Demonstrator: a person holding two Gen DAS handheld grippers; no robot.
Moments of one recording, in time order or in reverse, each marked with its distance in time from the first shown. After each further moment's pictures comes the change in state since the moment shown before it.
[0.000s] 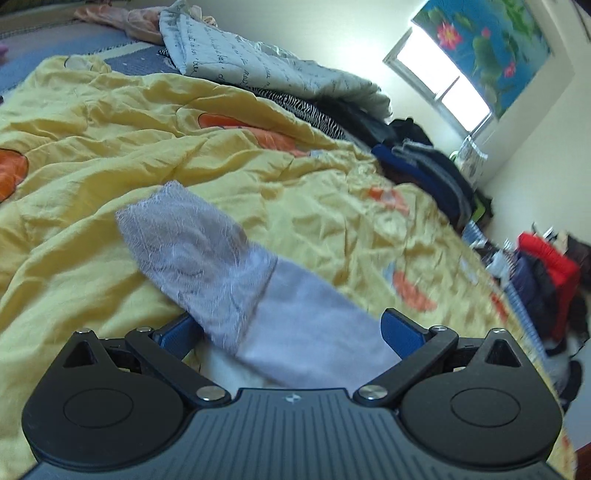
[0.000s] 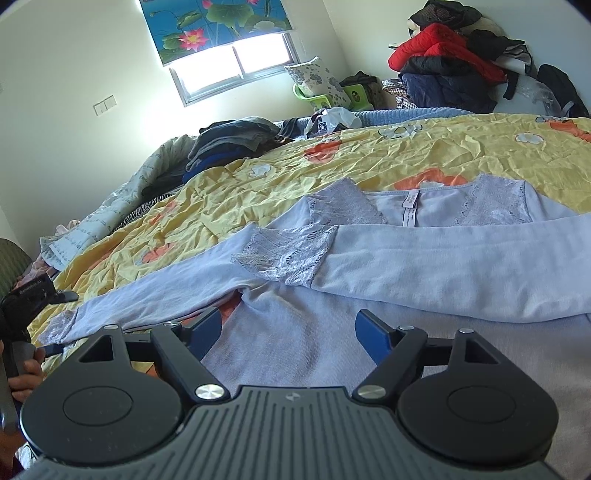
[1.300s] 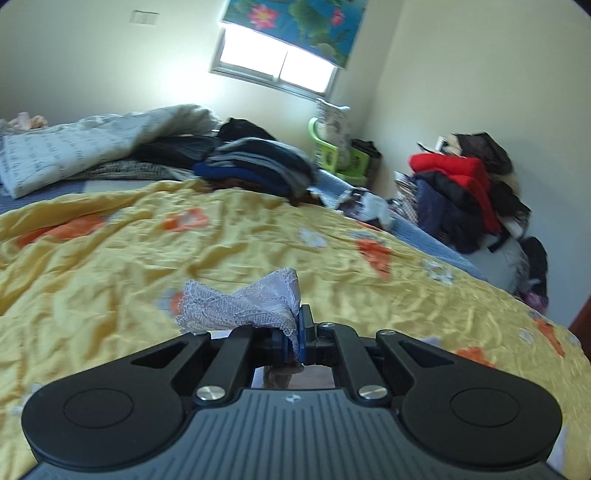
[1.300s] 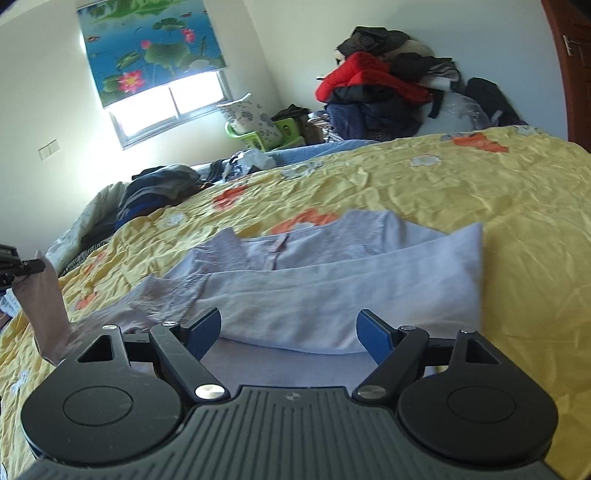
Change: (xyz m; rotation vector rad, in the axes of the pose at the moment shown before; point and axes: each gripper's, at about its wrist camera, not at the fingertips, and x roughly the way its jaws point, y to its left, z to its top) left arm -0.038 -0.212 -0.054 0.532 -0.022 -0.223; right arm -0.057 -0.092 0.006 0.093 -0.128 -0.186
